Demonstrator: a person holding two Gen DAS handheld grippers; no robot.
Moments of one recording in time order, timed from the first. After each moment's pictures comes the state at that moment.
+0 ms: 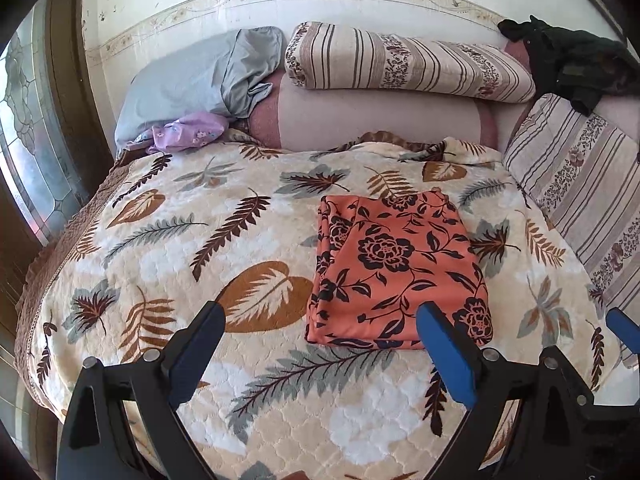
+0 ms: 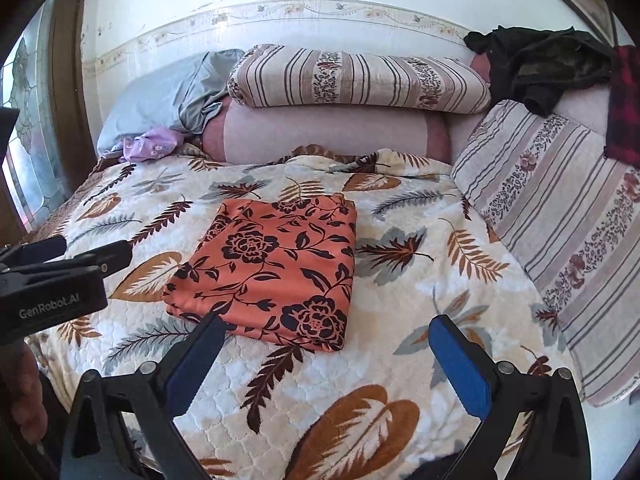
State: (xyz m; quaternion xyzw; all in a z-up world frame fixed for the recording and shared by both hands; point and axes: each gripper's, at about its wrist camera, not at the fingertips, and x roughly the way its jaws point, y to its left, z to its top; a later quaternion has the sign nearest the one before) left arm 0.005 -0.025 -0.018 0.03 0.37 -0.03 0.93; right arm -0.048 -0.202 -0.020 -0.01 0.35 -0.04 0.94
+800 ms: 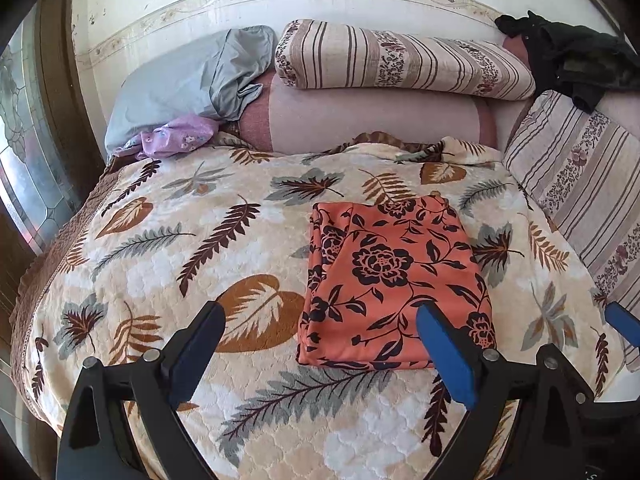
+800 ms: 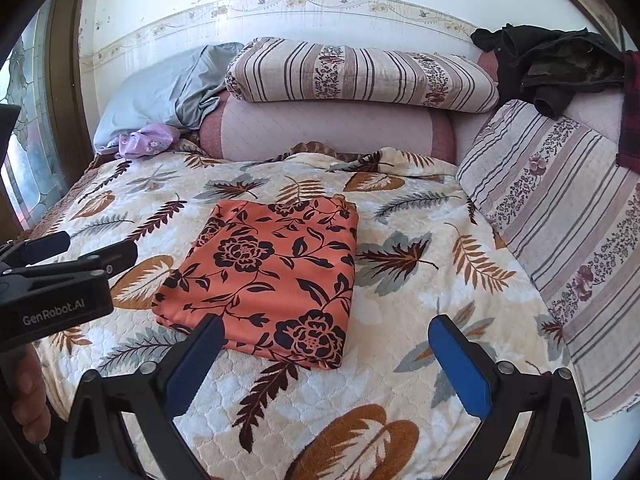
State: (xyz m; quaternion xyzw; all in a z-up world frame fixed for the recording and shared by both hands) left arm 0.033 -0.037 -0.025 0.04 0.37 -0.04 0.93; right arm -0.018 -0.208 -0.024 -0.01 0.36 -0.04 0.93
